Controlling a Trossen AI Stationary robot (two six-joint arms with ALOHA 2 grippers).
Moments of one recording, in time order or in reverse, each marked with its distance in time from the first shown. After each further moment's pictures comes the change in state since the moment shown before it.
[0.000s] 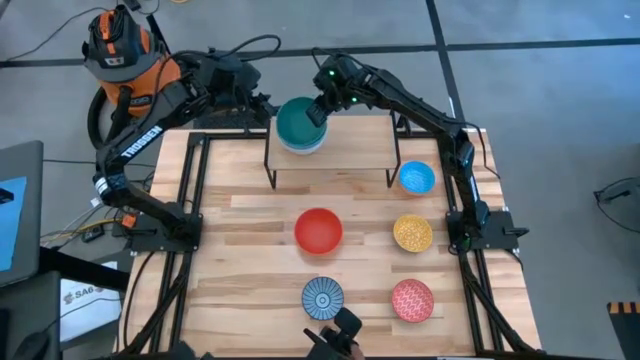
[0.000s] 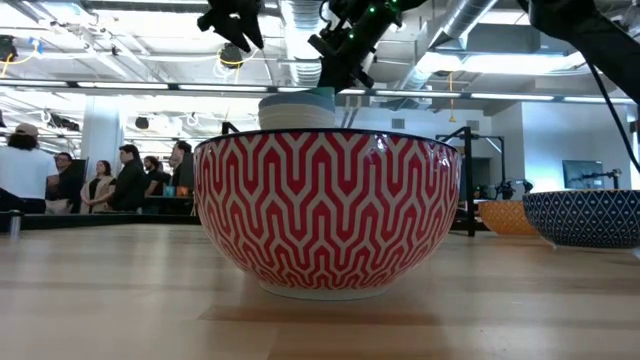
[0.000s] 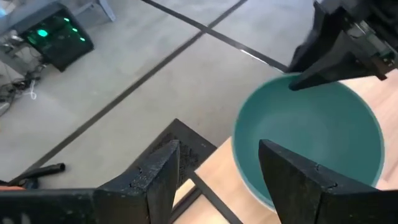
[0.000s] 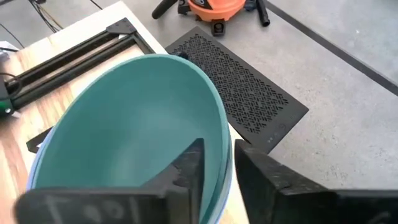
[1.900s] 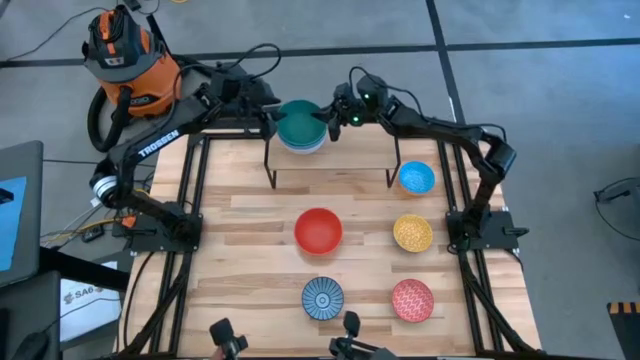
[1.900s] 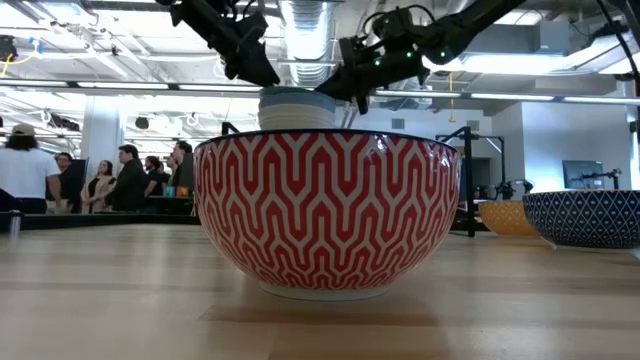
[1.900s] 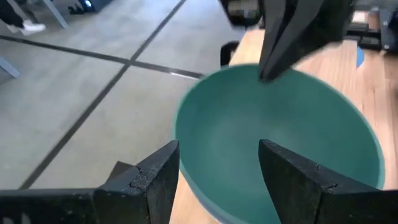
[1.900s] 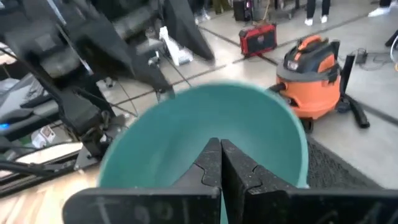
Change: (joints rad) left arm 0.139 -0.027 -0.393 0.441 0.469 0.246; right arm -0.086 -0.334 -0.934 1.124 -0.443 0.040
